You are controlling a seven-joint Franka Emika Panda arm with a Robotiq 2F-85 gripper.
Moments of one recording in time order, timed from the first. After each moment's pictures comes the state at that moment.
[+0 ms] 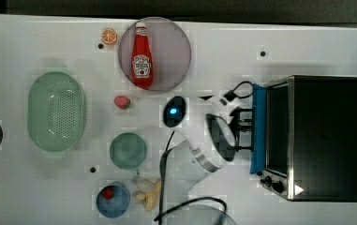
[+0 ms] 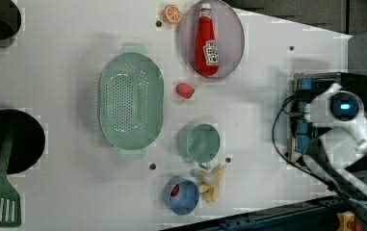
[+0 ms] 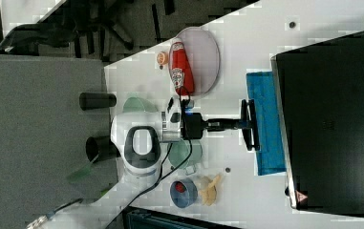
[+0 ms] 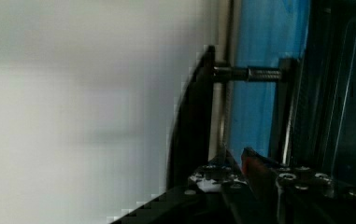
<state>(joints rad) 0.08 0.29 -0.20 -2.28 -0.89 0.74 -0.23</state>
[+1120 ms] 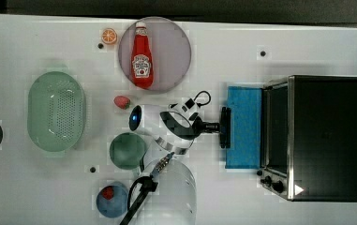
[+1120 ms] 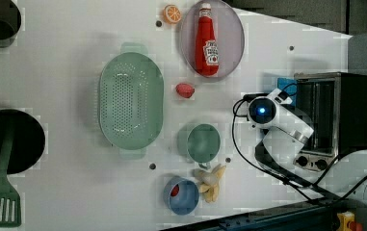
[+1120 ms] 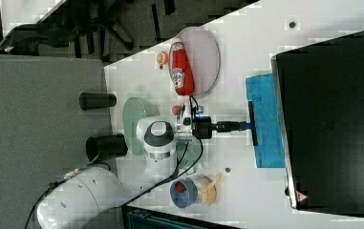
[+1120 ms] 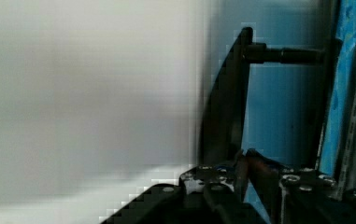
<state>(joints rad) 0.19 0.61 -0.14 -2.18 -1.04 0.71 0.17</state>
